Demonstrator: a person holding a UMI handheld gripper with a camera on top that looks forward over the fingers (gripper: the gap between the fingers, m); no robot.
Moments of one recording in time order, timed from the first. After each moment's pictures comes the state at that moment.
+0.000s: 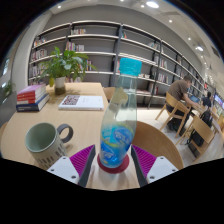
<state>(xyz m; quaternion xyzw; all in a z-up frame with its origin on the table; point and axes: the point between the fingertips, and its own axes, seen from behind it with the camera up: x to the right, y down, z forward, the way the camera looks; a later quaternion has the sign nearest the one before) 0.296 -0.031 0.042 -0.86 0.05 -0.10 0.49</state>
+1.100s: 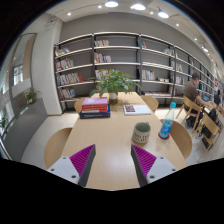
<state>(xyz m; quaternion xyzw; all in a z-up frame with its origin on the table) -0.043 -0.257 0.212 -0.86 0.02 0.01 0.50</state>
